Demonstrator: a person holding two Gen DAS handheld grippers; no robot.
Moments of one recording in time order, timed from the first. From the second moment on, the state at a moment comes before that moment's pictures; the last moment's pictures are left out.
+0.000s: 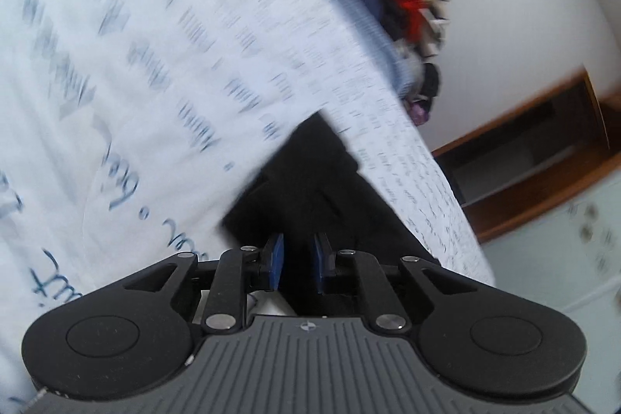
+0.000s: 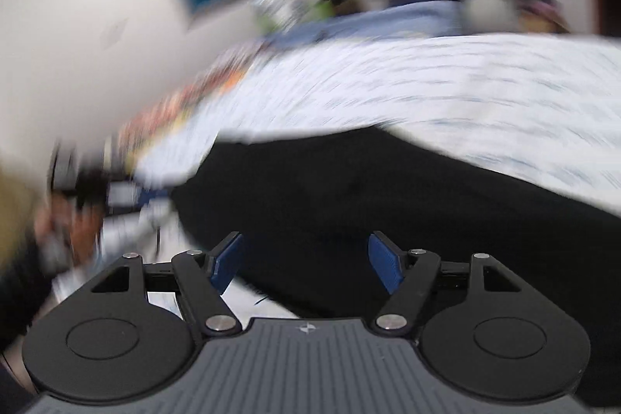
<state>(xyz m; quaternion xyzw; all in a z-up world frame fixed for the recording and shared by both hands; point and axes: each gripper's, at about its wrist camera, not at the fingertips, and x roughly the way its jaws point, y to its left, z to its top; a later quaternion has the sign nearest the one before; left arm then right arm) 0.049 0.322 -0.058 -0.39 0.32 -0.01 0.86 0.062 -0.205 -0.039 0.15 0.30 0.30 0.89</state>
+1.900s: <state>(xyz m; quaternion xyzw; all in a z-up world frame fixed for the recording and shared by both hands) 0.008 -0.216 -0.061 0.39 0.11 -0.30 0.86 0.098 -0.434 -0.112 0.67 0.13 0.13 0.72</state>
